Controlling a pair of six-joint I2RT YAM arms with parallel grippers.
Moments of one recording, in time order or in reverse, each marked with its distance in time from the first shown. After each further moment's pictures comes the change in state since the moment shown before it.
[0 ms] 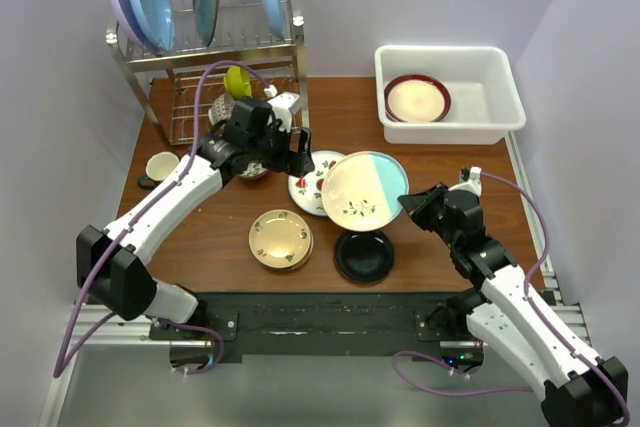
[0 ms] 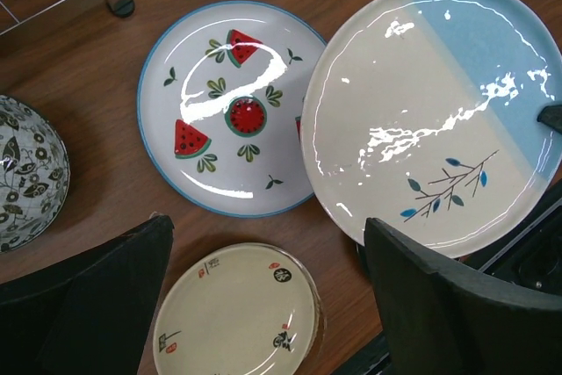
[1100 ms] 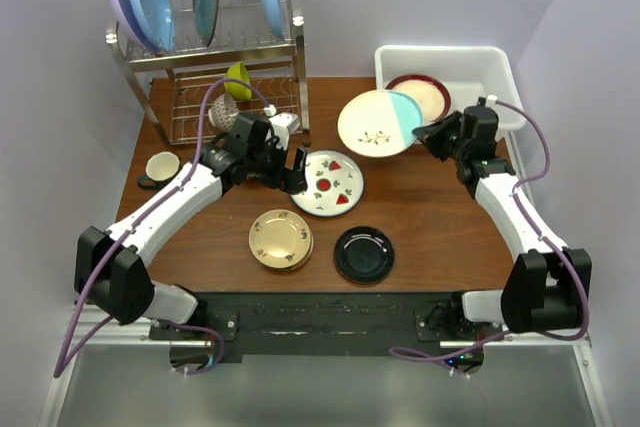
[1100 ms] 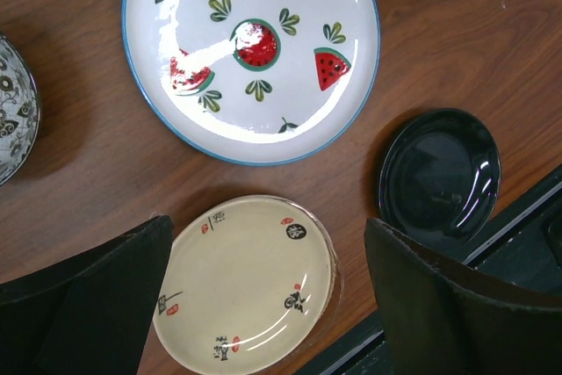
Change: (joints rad) left arm 0.016 -0.026 -0.121 -0.027 0.023 0.024; right arm -0.349 0.652 0.523 0.100 -0.251 -0.058
